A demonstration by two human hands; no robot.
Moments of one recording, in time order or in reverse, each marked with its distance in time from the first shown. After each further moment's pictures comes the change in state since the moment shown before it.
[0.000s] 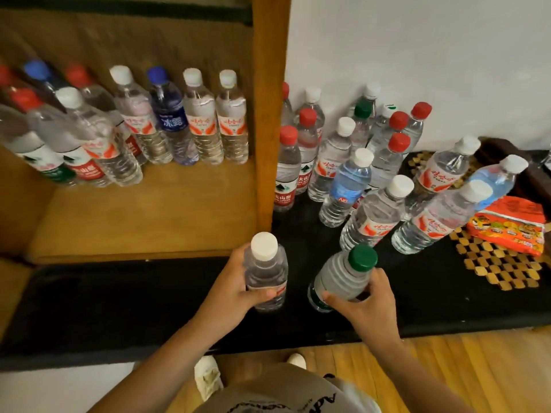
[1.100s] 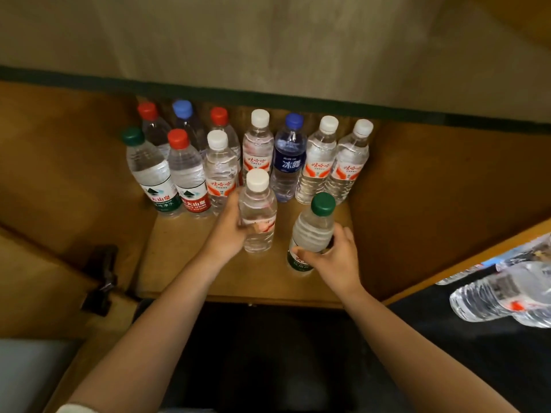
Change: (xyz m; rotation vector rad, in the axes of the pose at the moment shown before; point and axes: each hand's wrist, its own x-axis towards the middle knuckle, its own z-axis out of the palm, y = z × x) left_hand 0.101 -0.022 -0.262 -0.040 0.267 0.209; right_hand 0.108 -0.158 0.243 -0.020 -0.087 -0.171
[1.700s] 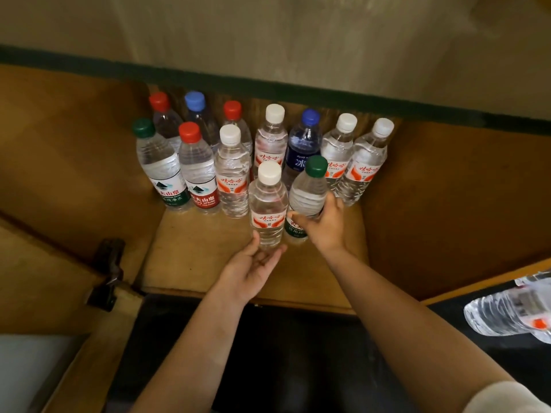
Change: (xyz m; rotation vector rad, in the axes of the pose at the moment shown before) left_hand -0.035 -0.008 0.028 -1.250 0.259 -0.814; right_hand 0.061 -0.029 0.036 -0.011 -0.008 0.080
